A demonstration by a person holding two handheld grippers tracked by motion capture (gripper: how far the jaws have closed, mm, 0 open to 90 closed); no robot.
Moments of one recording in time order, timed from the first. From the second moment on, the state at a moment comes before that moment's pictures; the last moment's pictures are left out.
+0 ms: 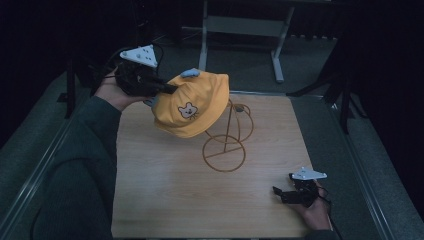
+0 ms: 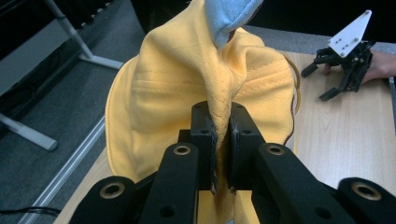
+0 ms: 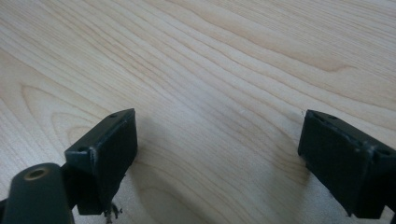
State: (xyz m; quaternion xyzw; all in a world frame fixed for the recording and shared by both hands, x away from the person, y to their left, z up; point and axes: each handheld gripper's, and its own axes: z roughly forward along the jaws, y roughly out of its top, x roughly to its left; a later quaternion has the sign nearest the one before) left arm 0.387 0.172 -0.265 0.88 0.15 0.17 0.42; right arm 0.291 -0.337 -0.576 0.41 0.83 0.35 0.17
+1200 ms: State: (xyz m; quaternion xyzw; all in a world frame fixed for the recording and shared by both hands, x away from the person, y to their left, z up) left arm 0.395 0.127 -0.267 0.89 0.12 0.15 0.42; right arm 0.291 -0.337 -0.576 0.41 0.83 0.35 0.17
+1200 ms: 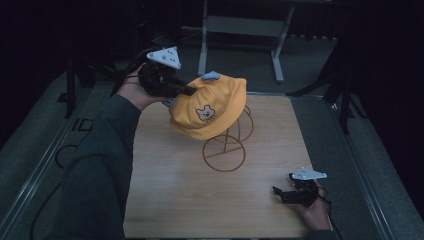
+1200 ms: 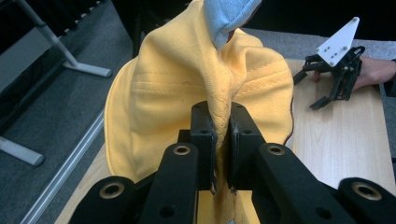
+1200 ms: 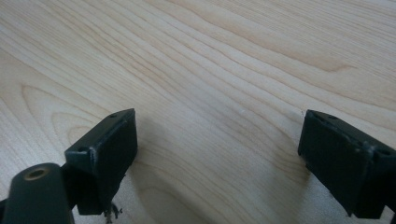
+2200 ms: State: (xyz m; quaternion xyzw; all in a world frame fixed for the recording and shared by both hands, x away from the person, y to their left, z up) left arm 0.397 0.090 -0.266 0.89 0.10 0.14 0.42; right arm 0.291 -0.337 -0.576 0.41 0.83 0.35 0.17
